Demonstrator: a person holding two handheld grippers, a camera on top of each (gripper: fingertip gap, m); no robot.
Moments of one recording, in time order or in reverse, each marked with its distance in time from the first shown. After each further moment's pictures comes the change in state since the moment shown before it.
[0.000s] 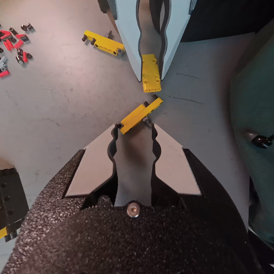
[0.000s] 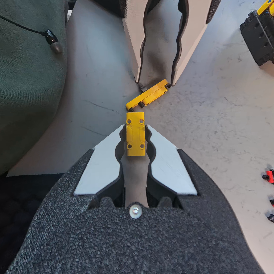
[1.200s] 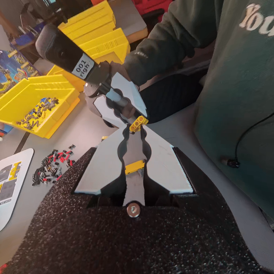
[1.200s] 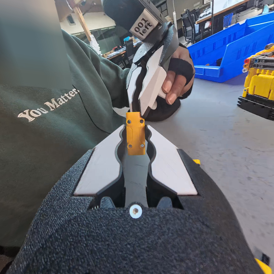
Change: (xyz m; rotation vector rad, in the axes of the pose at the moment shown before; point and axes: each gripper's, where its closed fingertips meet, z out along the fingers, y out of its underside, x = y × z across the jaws) left arm 0.024 -0.108 -0.051 0.481 0.070 0.370; right arm -0.008 -0.078 -0.068 0.731 -0.351 0.294
